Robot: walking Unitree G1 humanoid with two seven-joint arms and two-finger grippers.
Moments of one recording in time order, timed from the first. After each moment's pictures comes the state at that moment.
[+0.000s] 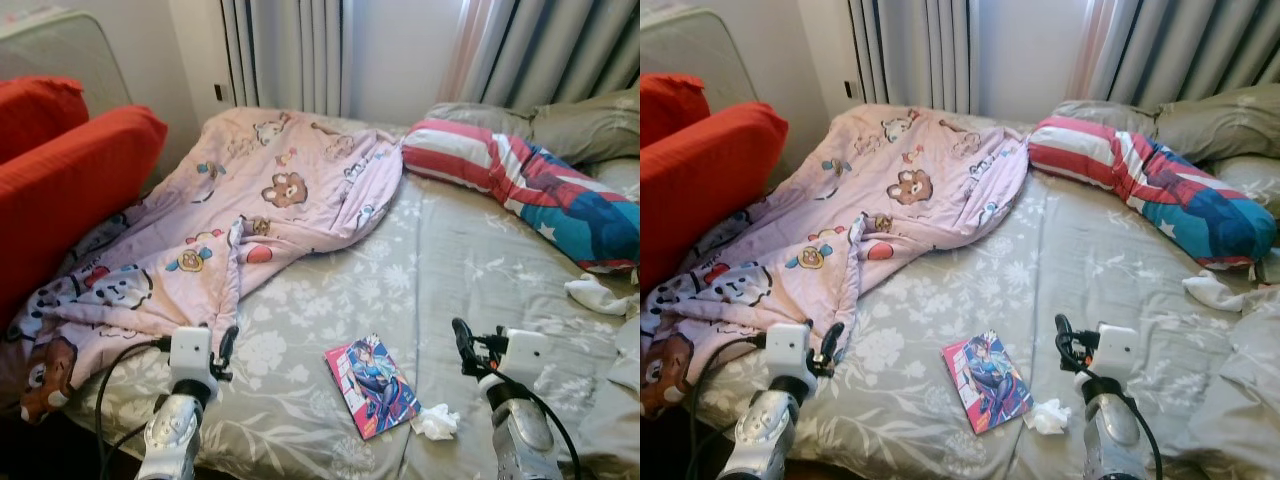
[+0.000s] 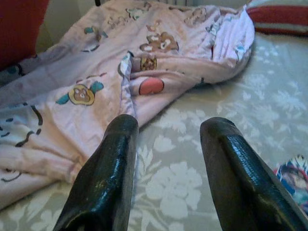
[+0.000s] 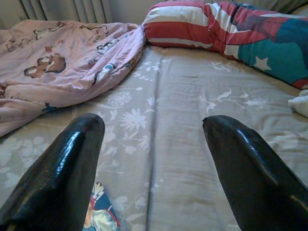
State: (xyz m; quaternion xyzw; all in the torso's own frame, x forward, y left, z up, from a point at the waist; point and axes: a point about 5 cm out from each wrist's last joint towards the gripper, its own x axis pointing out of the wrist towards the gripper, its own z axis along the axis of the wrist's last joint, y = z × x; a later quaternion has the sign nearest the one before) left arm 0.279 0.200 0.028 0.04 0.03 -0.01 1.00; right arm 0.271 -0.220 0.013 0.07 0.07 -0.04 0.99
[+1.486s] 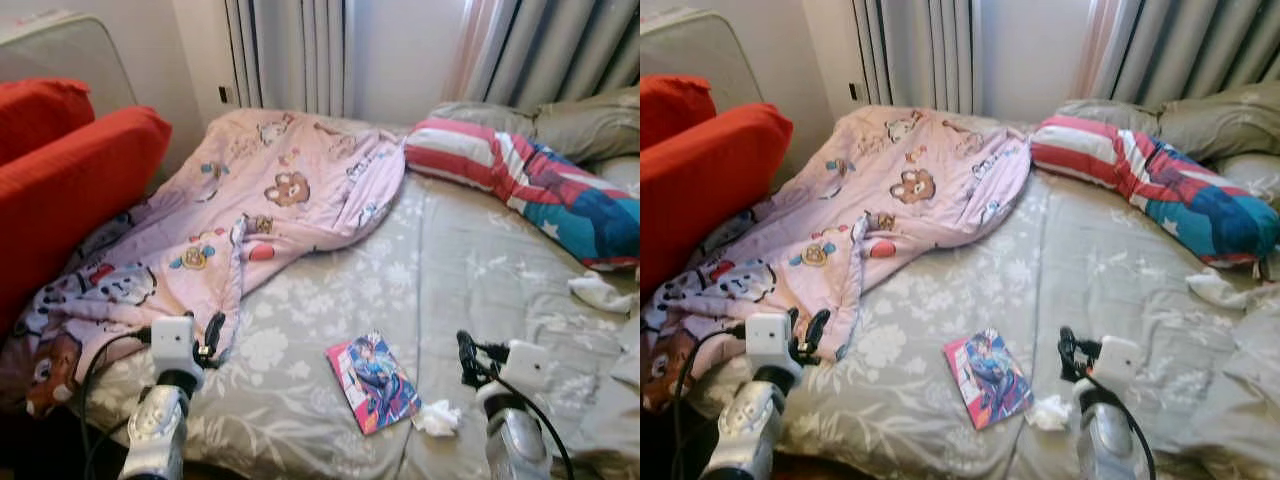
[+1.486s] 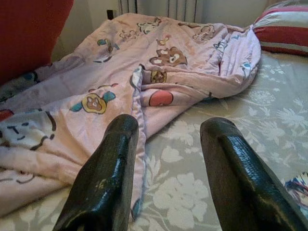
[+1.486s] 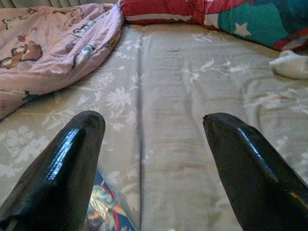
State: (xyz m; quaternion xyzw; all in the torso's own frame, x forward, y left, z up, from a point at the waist) left arm 0.278 0.215 0.037 0.02 0.02 0.00 1.00; right arm 0.258 -0.217 -0.004 0.10 0.11 -0.10 0.98
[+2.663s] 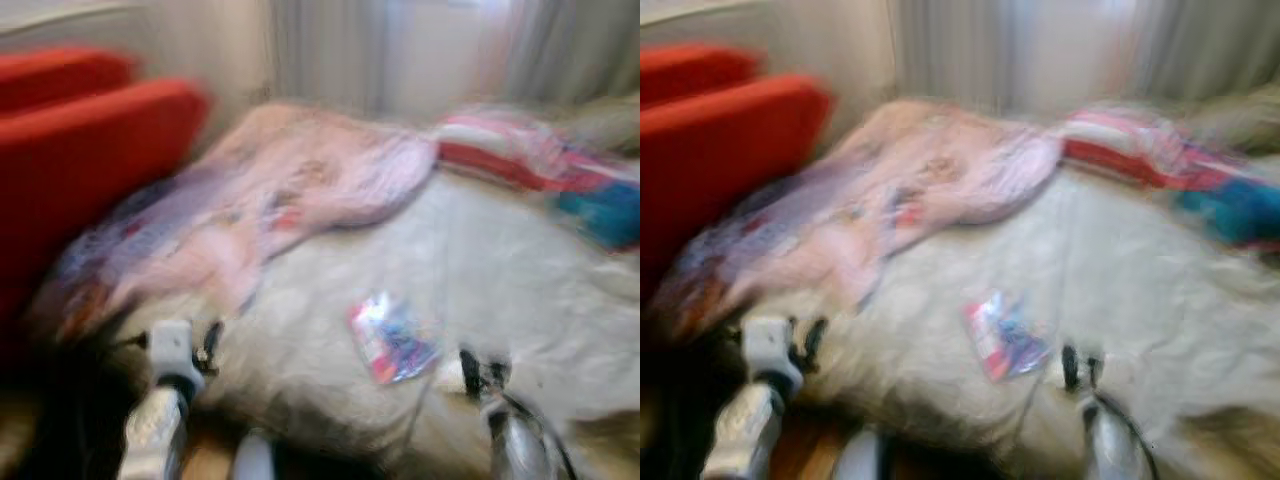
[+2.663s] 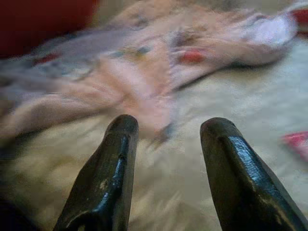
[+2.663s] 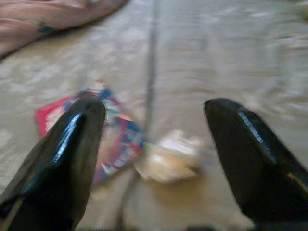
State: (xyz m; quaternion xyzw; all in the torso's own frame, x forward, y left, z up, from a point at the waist) left arm 0.264 0.223 0.023 0.01 0.07 0.02 1.00; right arm 0.259 -0.217 -0.006 0.09 0.13 -0.09 0.98
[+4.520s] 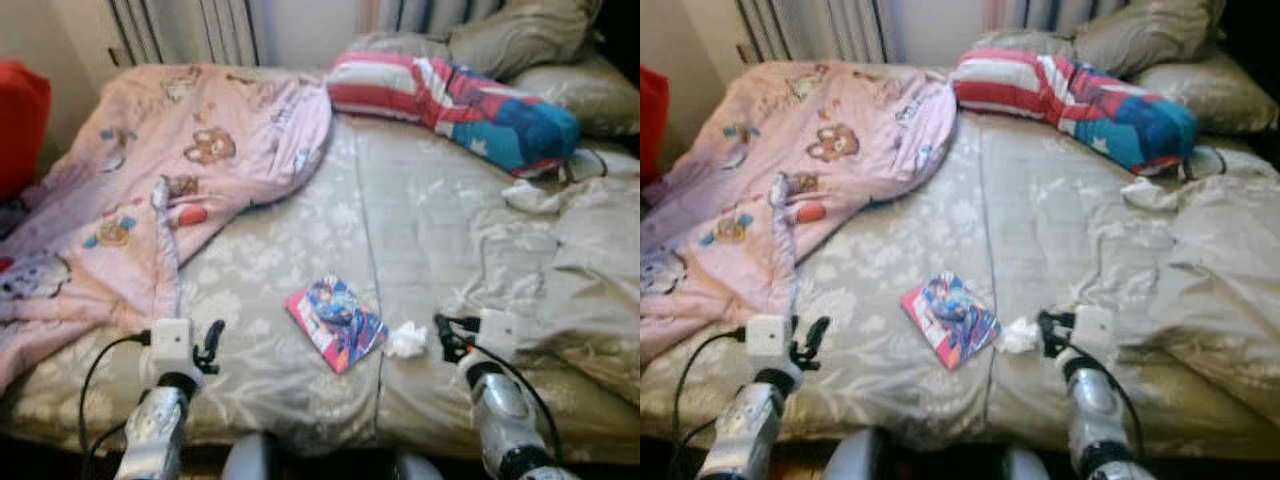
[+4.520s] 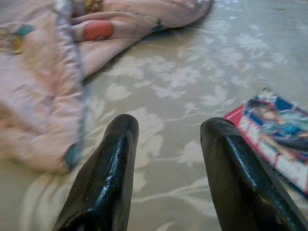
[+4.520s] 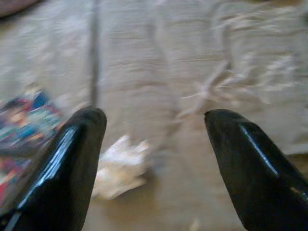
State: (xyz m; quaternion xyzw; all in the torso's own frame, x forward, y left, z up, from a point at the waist) left arm 0.276 0.219 0.036 0.01 0.06 0.01 1.00; right arm 0.296 -0.198 0.012 0.06 0.15 -0.03 0.99
